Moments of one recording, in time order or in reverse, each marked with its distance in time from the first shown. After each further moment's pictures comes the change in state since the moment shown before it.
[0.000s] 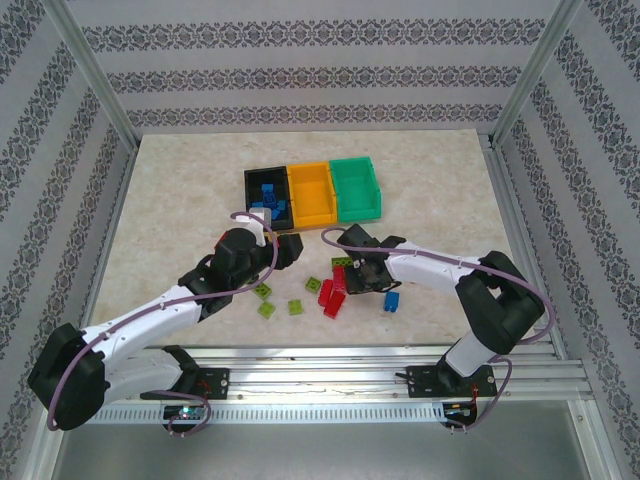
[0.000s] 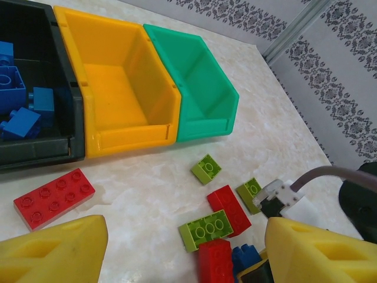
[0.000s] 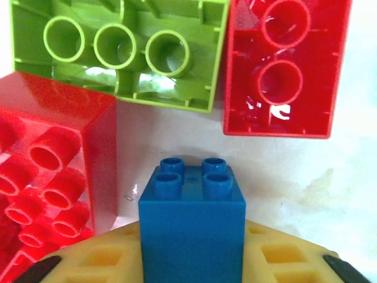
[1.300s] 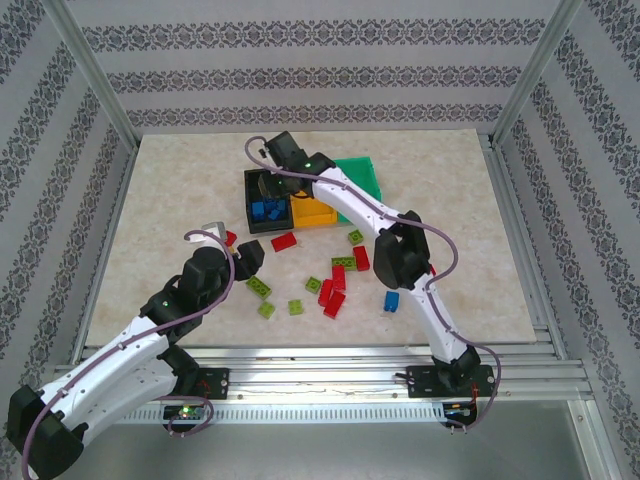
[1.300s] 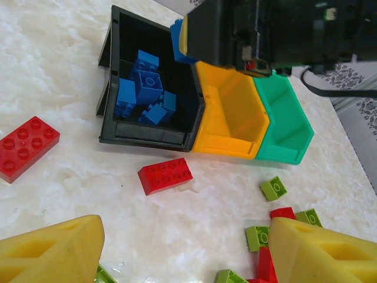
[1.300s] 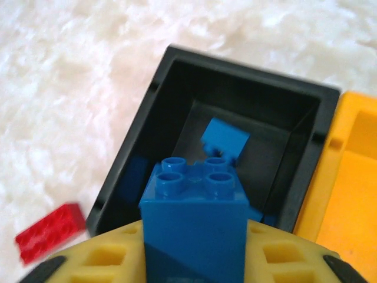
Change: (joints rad) left arm 0.062 -0.354 -0.093 -0.326 -0.206 -0.132; right arm -0.015 0.851 1.489 -0.147 -0.061 -0.251
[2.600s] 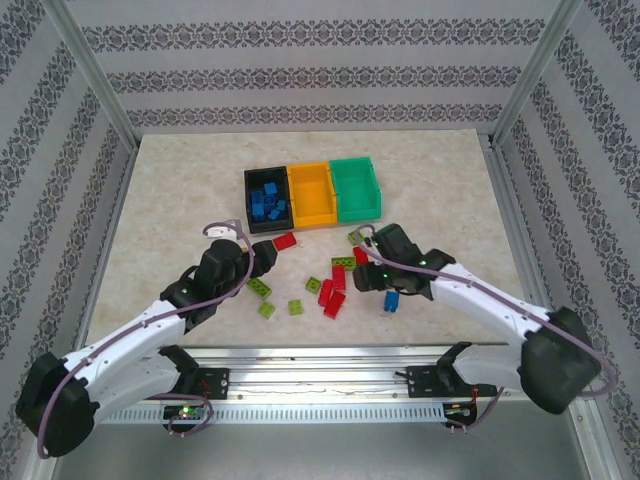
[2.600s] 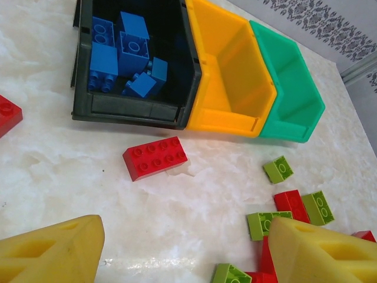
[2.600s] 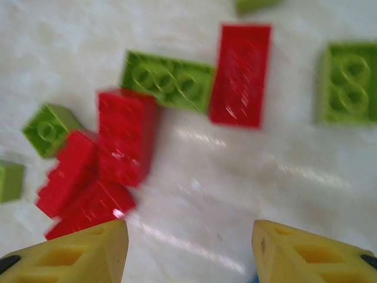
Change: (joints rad) left arm 0.008 0.205 0.000 0.132 0.088 -0.011; right arm -0.068 -1.268 -1.662 0.174 -0.007 0.139
